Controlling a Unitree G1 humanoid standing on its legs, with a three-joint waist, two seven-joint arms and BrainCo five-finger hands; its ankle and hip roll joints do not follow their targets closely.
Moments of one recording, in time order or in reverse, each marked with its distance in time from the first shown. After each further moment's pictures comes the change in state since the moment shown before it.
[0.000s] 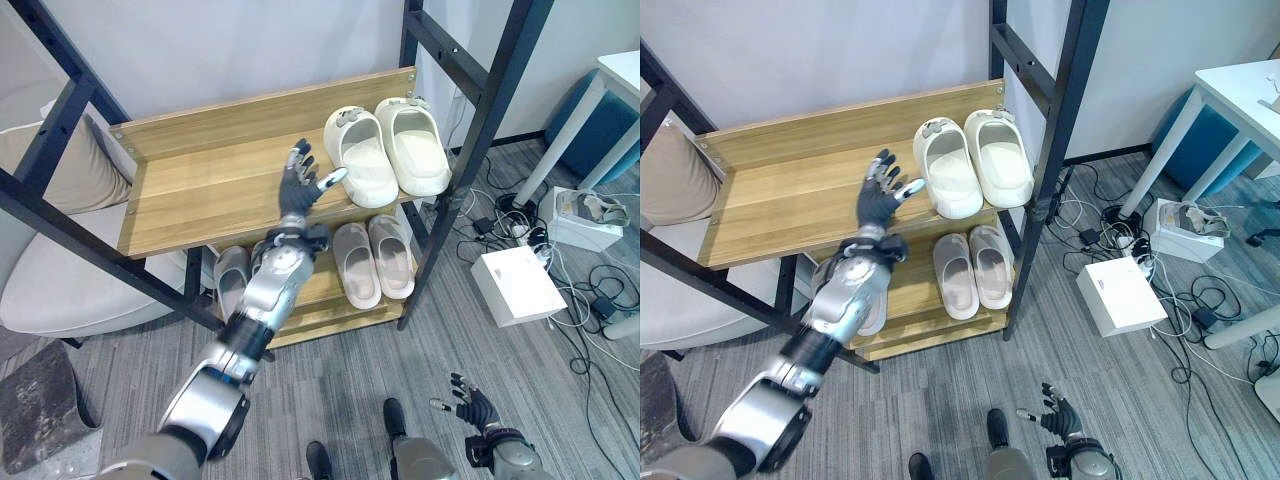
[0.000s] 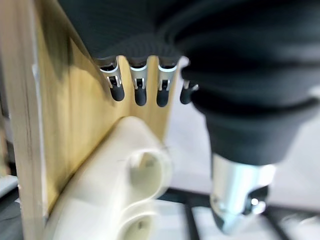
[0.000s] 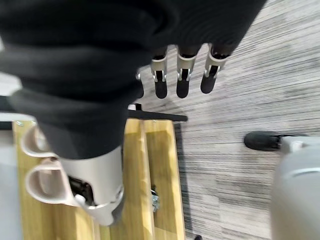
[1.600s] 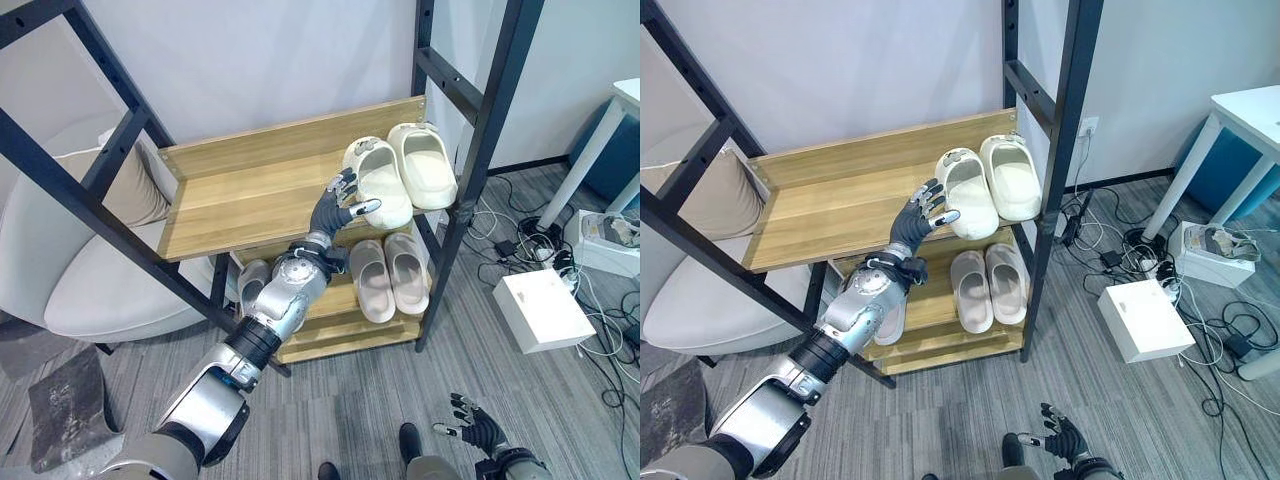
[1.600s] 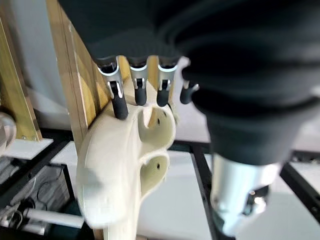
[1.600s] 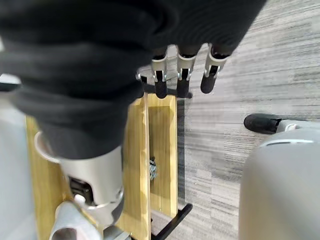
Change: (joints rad) left arm -0.132 -0.025 -0.180 0.256 -0.016 0.077 -0.124; right arm 0.126 -0.052 0.042 -0.105 -0.026 0.057 0.064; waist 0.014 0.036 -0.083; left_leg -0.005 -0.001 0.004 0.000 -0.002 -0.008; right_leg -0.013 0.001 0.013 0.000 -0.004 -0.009
